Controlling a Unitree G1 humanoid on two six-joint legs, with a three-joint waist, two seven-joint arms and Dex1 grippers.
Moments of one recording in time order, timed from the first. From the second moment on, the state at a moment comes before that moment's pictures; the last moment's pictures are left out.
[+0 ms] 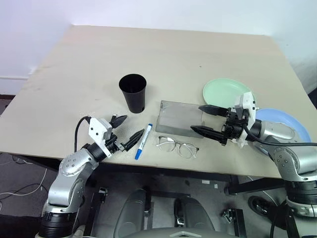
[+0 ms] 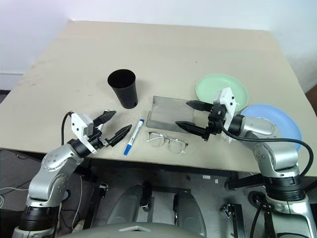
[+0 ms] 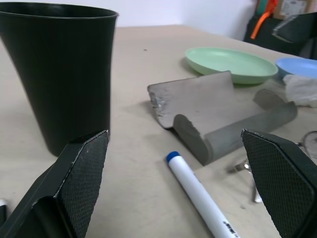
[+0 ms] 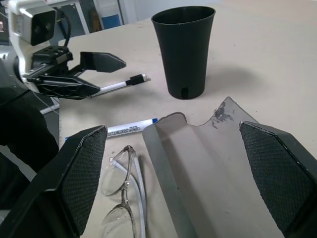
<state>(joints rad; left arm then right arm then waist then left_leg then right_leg) -0.01 0.42 0.06 -0.32 -0.44 0.21 -0.67 -0.30 -0.68 -0.11 -0.26 0.64 0.54 0.97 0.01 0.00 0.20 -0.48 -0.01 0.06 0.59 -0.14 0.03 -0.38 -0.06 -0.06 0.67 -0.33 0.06</state>
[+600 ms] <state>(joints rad) -0.01 0.44 0.05 -0.35 -0.46 0.25 -0.69 -0.30 -0.65 -0.11 -0.24 0.61 0.52 0.96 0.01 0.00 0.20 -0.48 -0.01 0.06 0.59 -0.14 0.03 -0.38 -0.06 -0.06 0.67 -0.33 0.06</state>
